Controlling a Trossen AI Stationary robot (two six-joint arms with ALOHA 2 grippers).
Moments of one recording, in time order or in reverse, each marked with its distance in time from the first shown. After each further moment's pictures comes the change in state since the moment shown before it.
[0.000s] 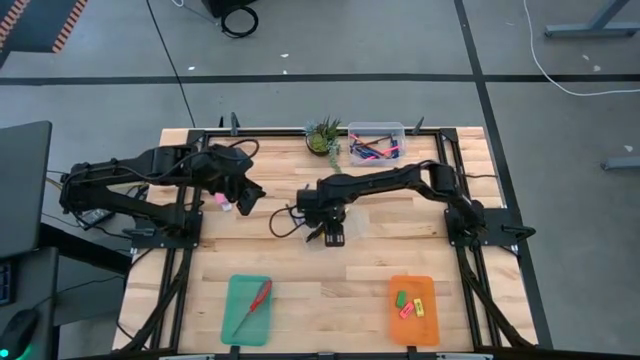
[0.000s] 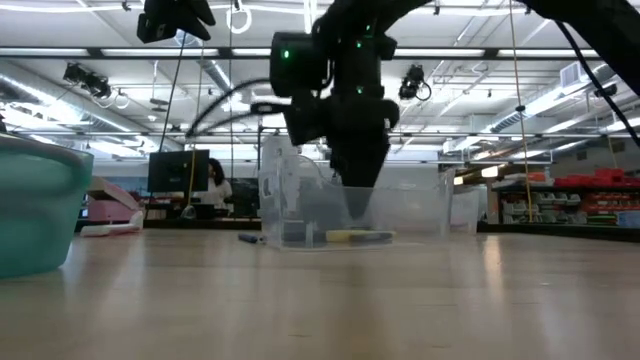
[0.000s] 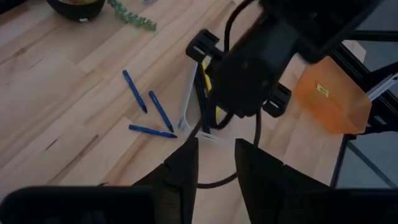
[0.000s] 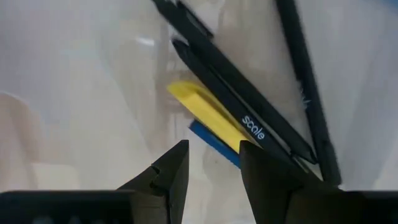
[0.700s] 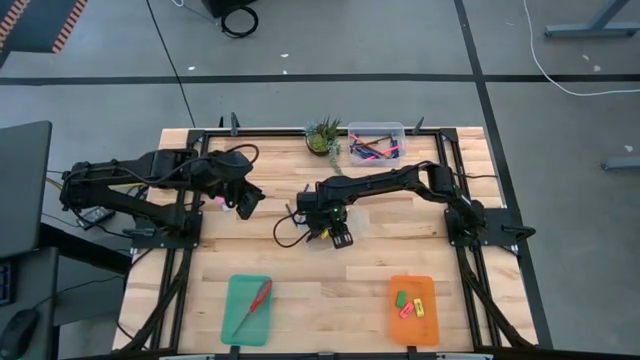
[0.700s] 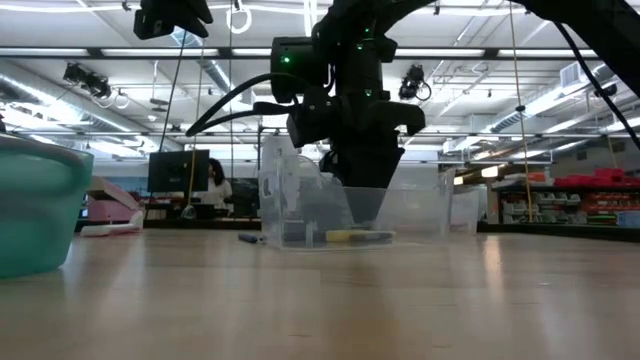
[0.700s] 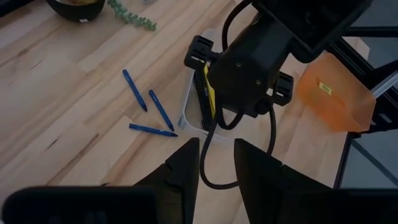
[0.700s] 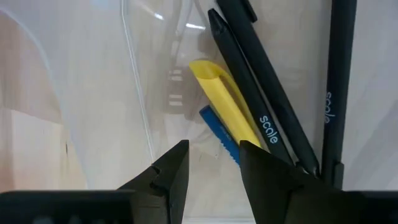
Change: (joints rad) left arm -0.057 0.000 0.000 -0.006 -0.054 -0.024; right arm 0.002 0.012 -0.001 -0.027 -0.007 -0.246
